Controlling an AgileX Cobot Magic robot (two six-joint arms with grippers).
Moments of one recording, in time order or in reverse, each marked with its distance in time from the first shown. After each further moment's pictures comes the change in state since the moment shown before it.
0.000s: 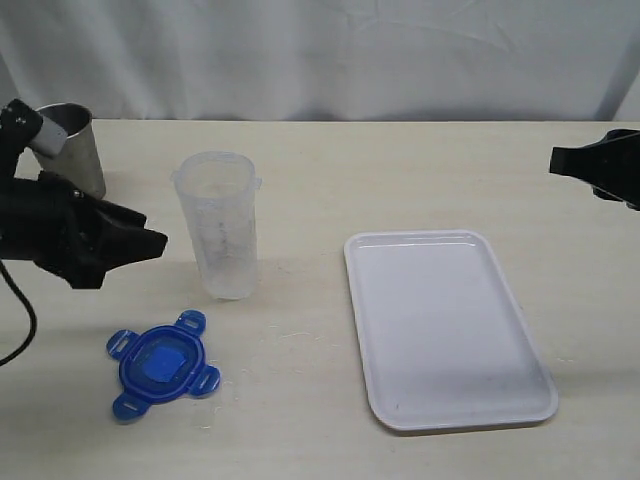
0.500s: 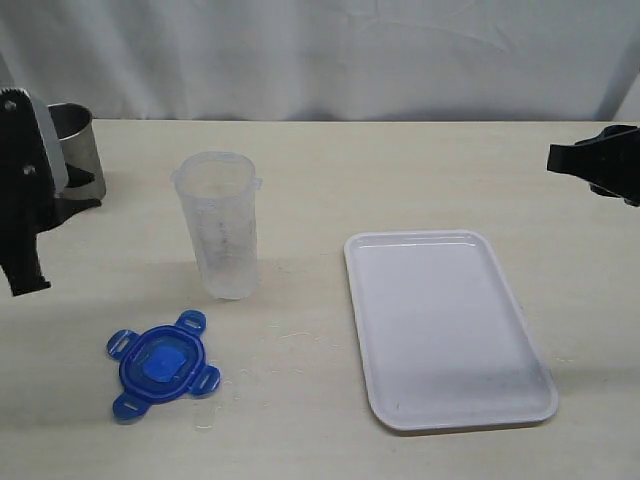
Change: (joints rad) left arm -0.059 -0.138 0.019 0.006 0.459 0.745; right arm 0.000 0.000 0.000 0.000 -0.028 -0.016
